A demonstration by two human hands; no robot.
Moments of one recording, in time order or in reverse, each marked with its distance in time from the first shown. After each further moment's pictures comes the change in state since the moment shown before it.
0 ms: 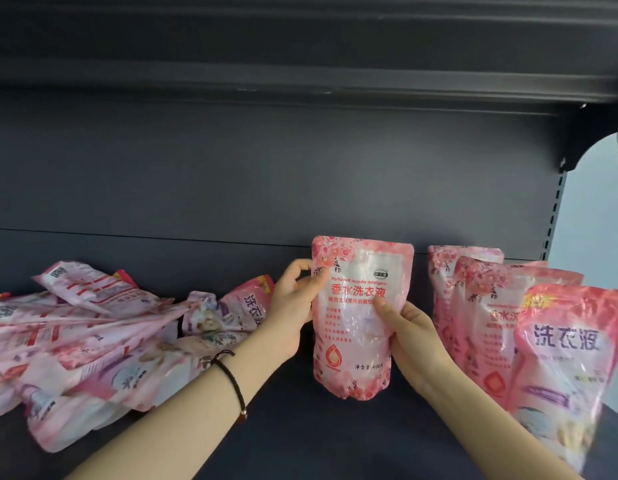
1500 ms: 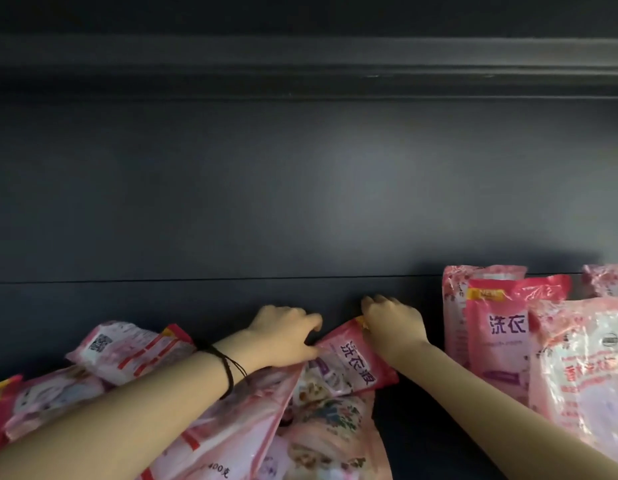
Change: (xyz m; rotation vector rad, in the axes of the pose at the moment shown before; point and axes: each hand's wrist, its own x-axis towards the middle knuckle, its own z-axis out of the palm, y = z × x) left_hand 0.139 0.007 -0.235 1.837 -0.558 0.456; right_hand 0.168 0.103 0.178 -2.038 0.158 -0.312
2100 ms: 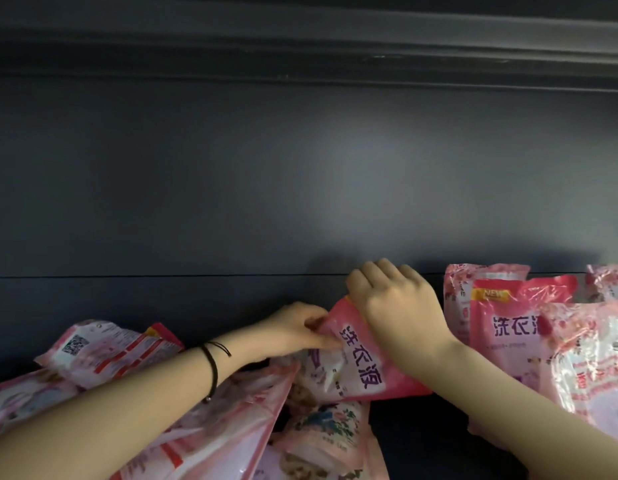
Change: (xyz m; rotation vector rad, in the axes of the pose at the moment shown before) left_hand 0.014 0.006 0.008 -1.135 -0.087 -0.063; right_hand -0.021 -0.012 -0.062 -0.164 0.584 -0.320
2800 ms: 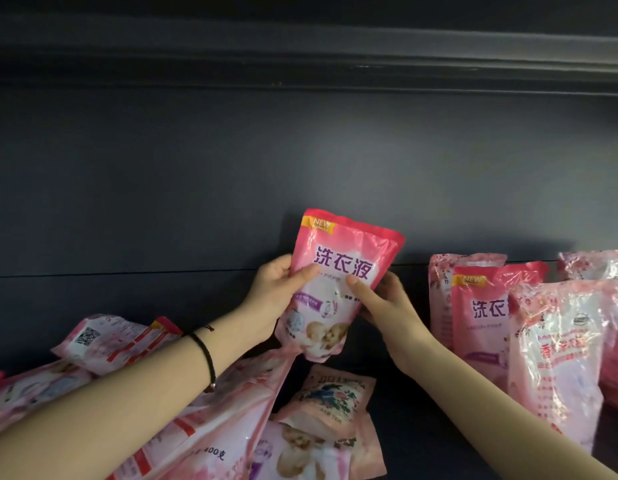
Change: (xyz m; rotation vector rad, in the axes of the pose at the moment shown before) left_hand -0.015 0.033 -0.007 -0.682 0.457 0.085; right_hand -0.025 -0.008 0.013 1.713 -0.183 1.144
